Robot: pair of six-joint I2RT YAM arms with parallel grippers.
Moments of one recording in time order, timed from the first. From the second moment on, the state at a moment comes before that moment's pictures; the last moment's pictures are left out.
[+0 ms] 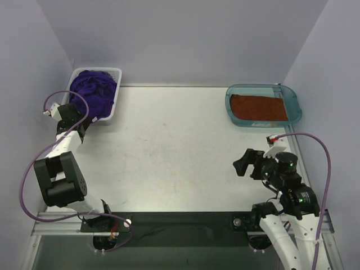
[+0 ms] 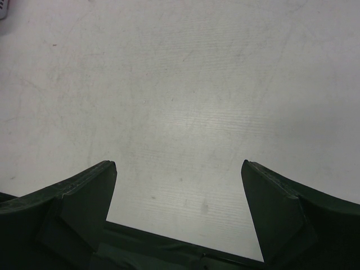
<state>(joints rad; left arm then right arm) 0.30 1.54 0.98 -0.05 -0.15 -0.74 0.17 0.46 0.75 -0.86 -0.16 0.31</state>
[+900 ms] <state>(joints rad) 0.30 1.51 1.66 -0.13 -0.16 -0.73 0.17 0.49 0.75 -0.87 -0.15 0.31</state>
